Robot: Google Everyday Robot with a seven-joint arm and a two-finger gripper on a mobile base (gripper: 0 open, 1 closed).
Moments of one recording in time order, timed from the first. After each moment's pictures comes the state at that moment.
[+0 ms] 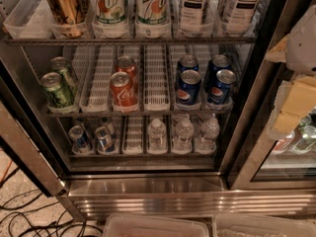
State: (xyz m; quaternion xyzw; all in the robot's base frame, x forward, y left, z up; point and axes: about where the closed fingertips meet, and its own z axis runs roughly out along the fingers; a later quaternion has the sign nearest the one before) arm 0.438 -0.217 0.976 -0.60 0.78 -0.03 0.16
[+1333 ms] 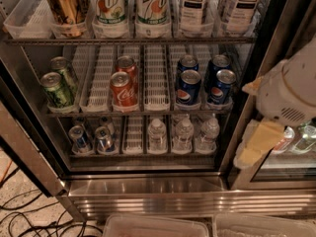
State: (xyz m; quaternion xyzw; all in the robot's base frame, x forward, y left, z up) arm 0.434 -0.184 0.905 -0.59 0.78 0.00 0.21
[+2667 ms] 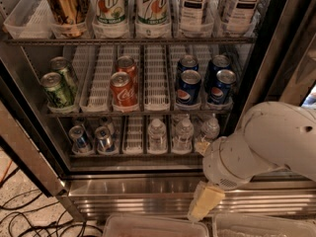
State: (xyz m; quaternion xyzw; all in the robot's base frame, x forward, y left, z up) arm 0.397 -0.100 0.750 -0.62 0.75 0.08 0.21
